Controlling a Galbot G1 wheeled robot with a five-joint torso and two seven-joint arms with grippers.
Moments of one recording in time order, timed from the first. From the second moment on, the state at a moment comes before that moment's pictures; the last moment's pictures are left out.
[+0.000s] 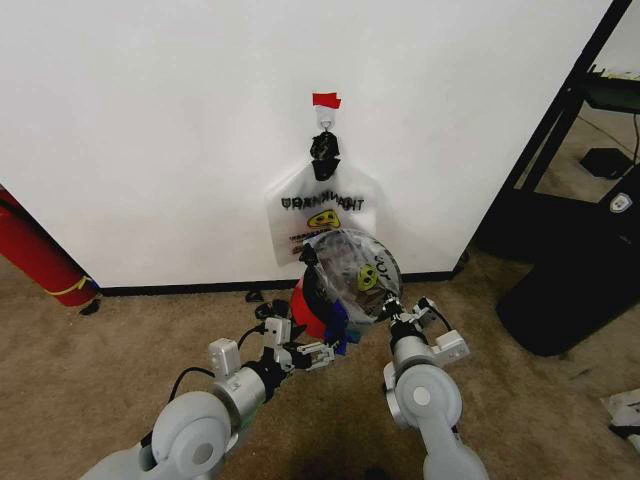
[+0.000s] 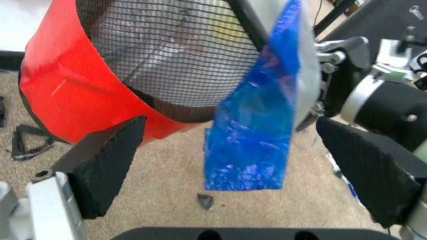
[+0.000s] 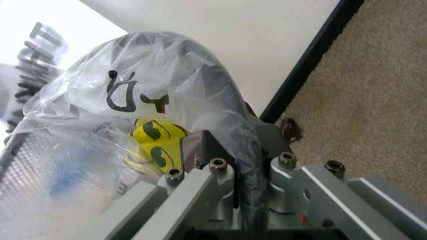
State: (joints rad) left arm 1.17 -0.83 0.01 -2.18 -1.09 0.28 -0.23; right arm -1.27 1.56 0.32 2.00 1.00 -0.11 0.55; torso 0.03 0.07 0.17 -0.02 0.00
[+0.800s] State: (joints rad) left arm 1.15 -0.85 0.05 -2.12 -1.13 0.27 -0.23; right arm -1.28 1.54 0.32 2.02 1.02 -0.12 0.55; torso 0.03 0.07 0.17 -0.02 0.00
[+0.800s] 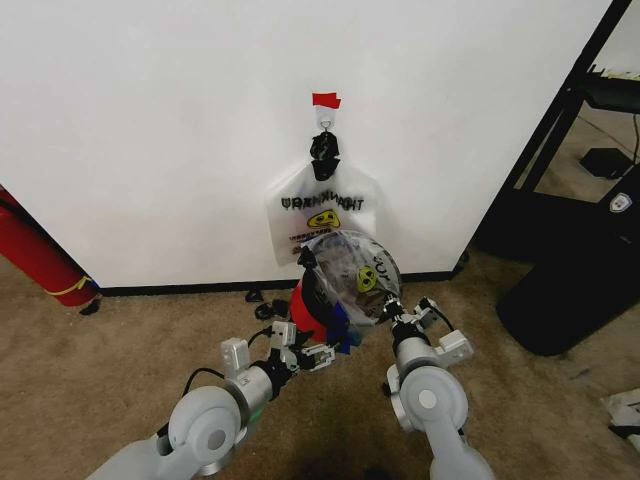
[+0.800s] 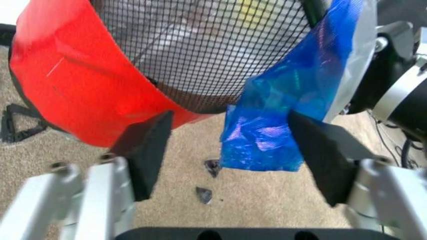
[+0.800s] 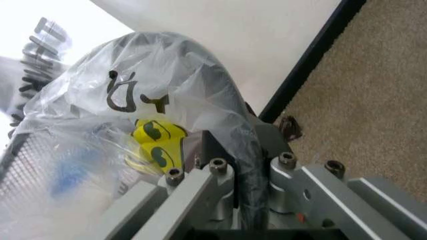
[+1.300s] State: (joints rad) left arm 1.15 -0.87 0.06 -2.11 -1.14 0.25 -0.22; right arm -1.28 1.54 0.32 2.03 1.01 -0.13 0.55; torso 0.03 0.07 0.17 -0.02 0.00
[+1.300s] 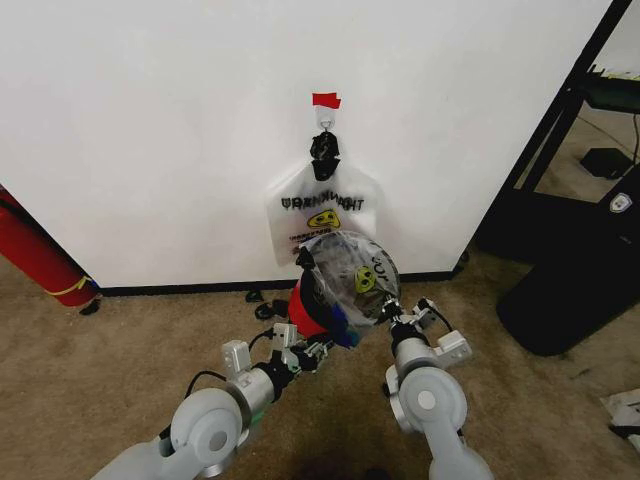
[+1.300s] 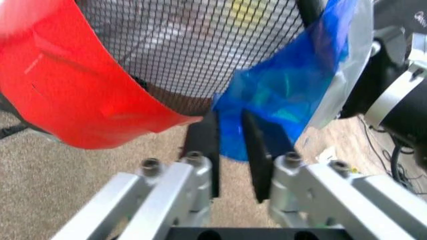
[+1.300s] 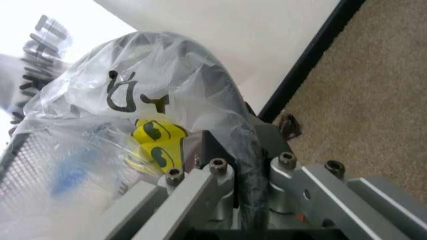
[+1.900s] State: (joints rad) left arm 1.20 -0.82 0.03 -2.26 -1.08 0.30 -0.27; right arm -1.27 1.54 0.35 2.01 0.99 -0.12 0.57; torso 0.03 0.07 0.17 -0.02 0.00
